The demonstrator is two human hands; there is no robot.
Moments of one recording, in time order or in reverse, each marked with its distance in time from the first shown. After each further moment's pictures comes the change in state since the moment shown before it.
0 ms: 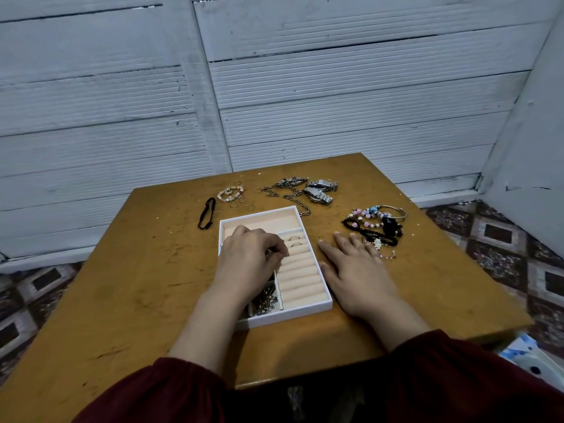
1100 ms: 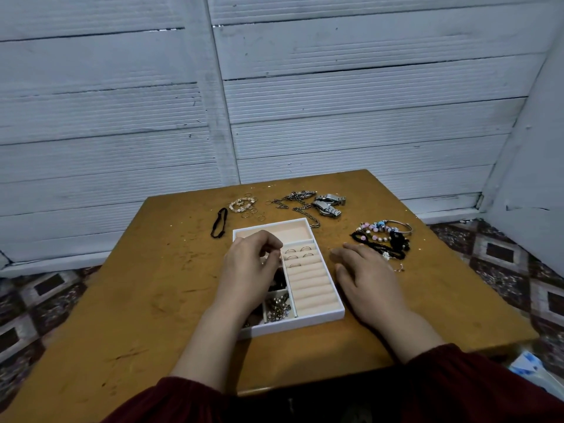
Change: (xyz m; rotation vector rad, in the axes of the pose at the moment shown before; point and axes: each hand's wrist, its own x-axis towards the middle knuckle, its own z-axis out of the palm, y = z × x) left_hand -0.010 -0.020 -0.006 -0.360 0.198 -0.061; right_hand -0.008 -0.007 -0.007 0.167 0.236 -0.014
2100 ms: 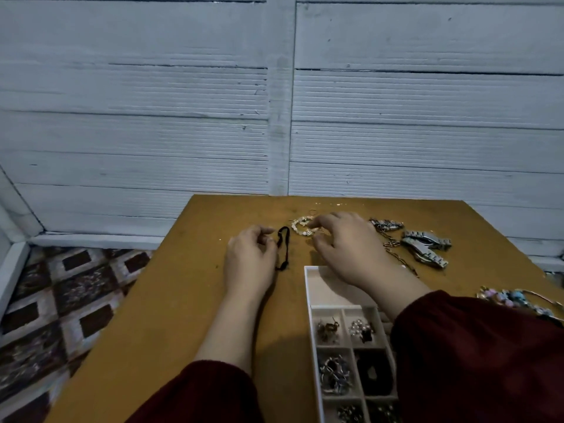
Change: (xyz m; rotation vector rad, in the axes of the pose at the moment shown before) left_hand 0.107 -0.136 -0.023 -0.066 0.287 -0.296; right_hand 0.171 -0.137 0.063 -0.089 -0.070 -0.303
